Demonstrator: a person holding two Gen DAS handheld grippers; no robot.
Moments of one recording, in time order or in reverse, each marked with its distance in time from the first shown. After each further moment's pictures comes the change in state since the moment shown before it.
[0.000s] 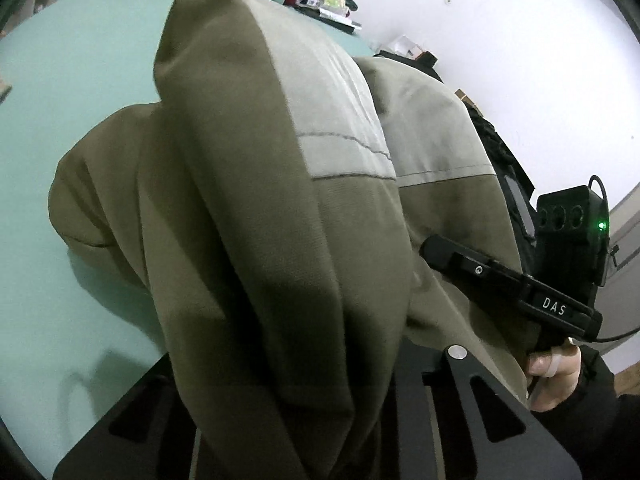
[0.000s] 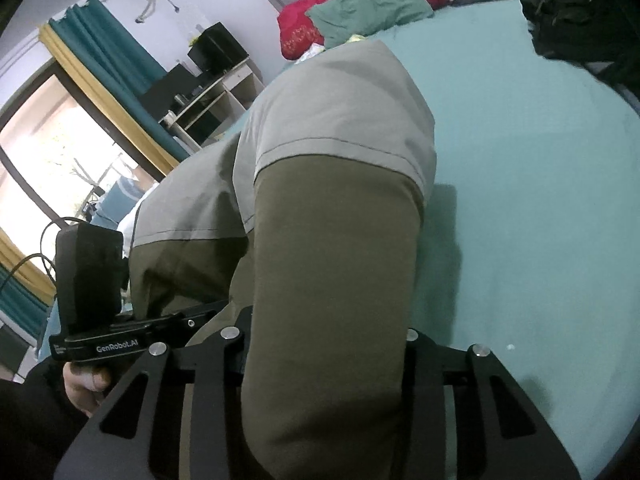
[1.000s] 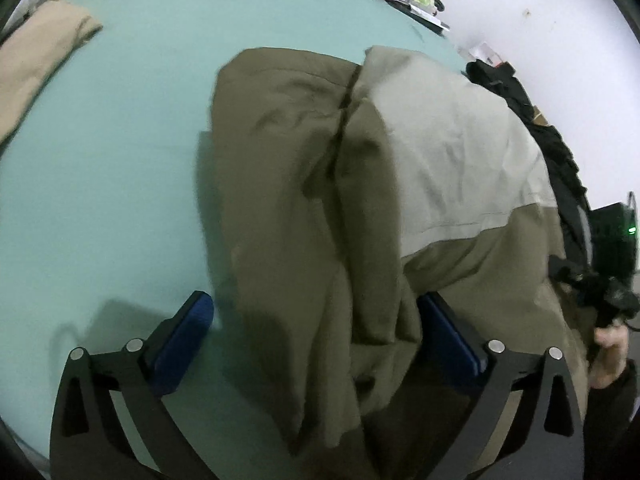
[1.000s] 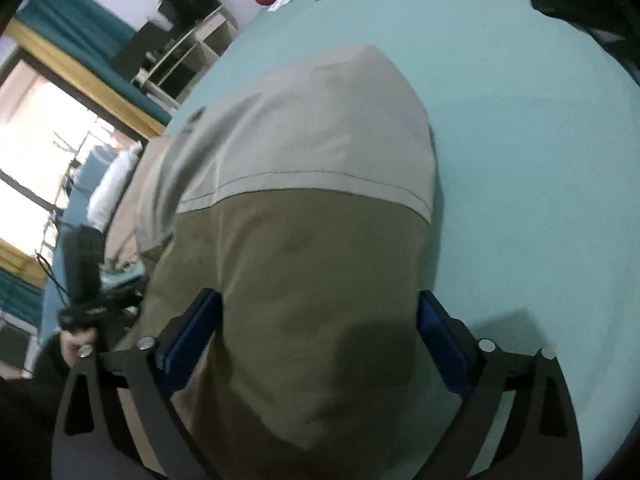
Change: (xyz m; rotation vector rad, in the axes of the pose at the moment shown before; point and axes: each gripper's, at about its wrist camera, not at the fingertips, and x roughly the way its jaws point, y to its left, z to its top) left arm -0.002 0.083 -0.008 -0.162 0.063 0.161; right arm 0.043 -0.038 0.036 0.027 0.244 -0.044
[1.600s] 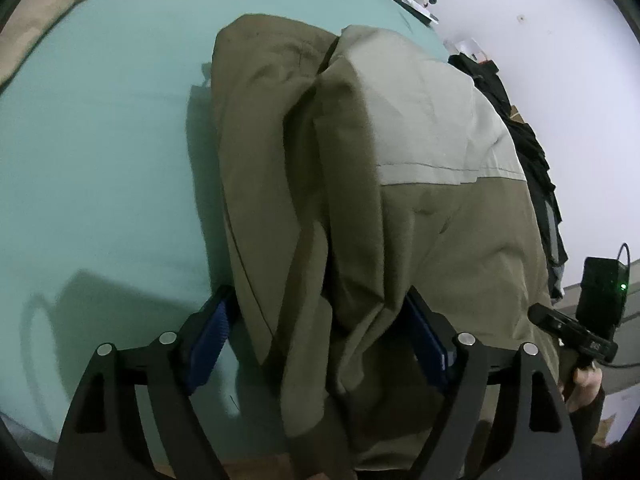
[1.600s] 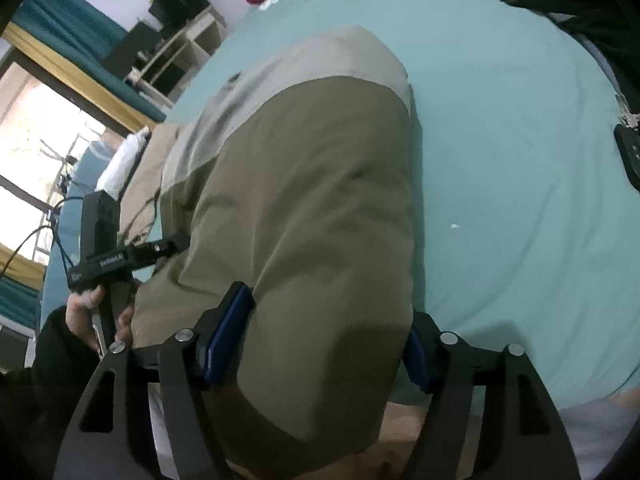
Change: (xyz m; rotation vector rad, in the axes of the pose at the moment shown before) left arm -0.003 0.003 -0.013 -0.061 0.082 -0.100; right arm -0.055 0.027 -0.062 0.044 0.024 -0.056
